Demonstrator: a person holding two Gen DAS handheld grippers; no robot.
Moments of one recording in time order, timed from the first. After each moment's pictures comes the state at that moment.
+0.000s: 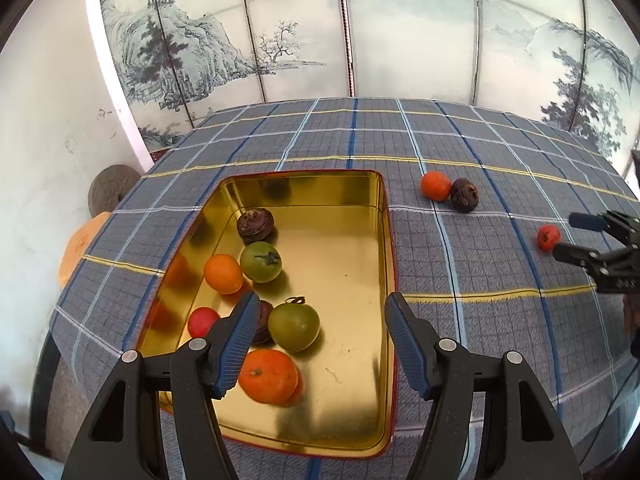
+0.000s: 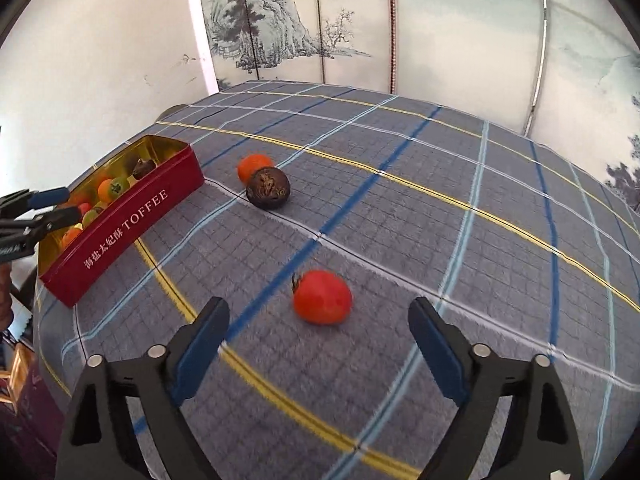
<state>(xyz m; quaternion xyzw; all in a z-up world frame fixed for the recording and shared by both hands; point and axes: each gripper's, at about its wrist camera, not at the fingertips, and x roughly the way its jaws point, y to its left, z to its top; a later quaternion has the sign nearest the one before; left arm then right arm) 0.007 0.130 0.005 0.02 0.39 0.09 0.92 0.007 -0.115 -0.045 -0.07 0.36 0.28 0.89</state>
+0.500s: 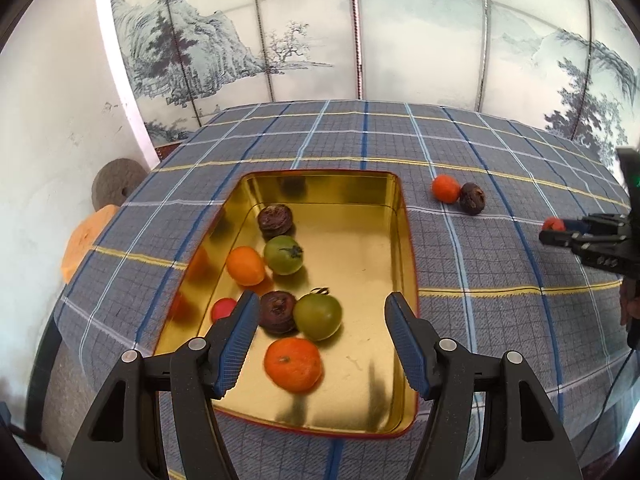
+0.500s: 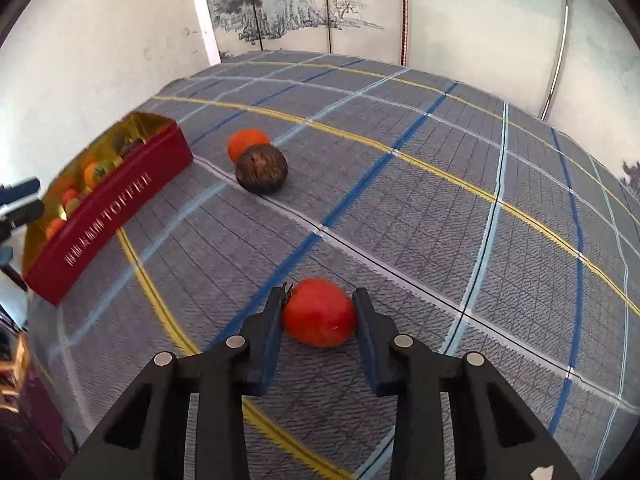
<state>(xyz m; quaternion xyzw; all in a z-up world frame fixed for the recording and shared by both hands) -0.009 0.150 0.011 0.00 0.39 0.09 0.92 0.021 -0.095 -0.042 -0.08 0.39 0.29 0.87</state>
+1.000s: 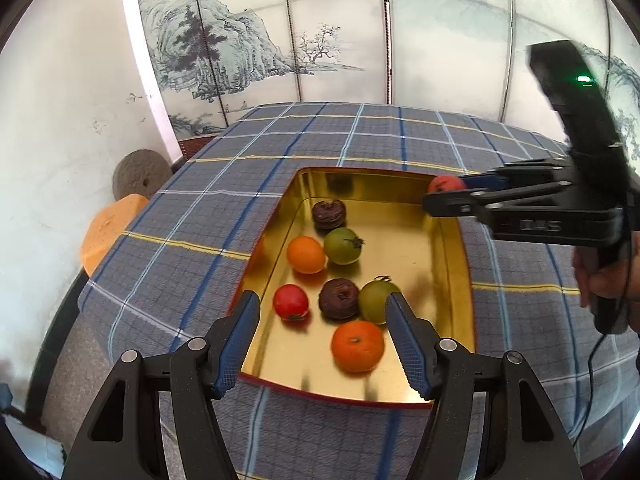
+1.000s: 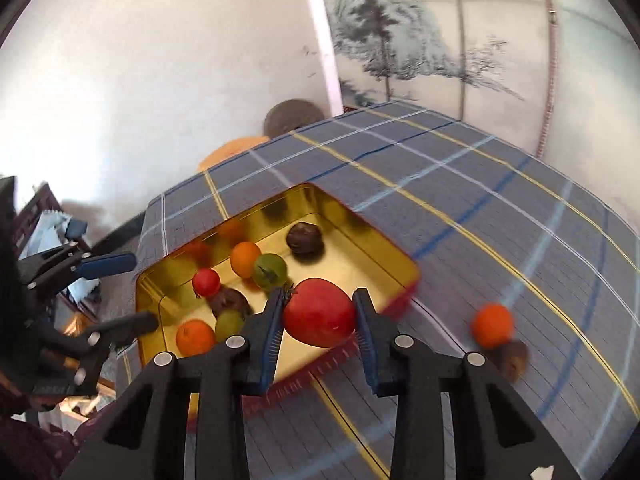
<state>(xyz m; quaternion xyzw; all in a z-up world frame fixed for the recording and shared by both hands) -0.036 0.187 0.017 -0.01 0.39 0.13 0.91 0.017 0.095 0.010 -0.12 0.34 0.46 0.81</state>
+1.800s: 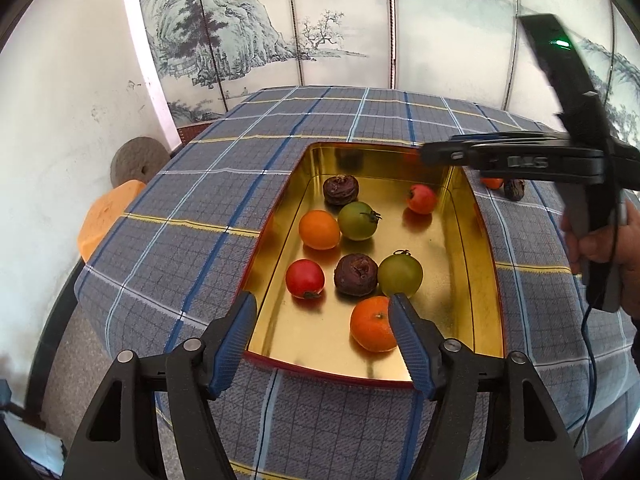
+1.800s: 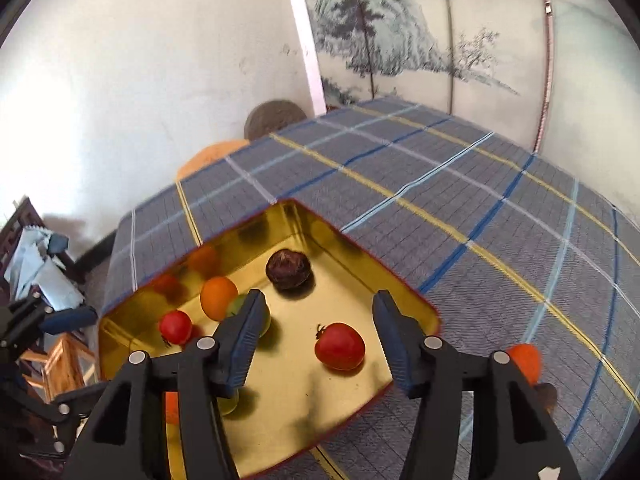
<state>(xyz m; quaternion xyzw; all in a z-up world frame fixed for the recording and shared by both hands) -0.041 0.200 0.002 -0.02 0.40 0.12 0.91 0.039 0.107 0.006 -0.08 0.33 0.42 0.84</state>
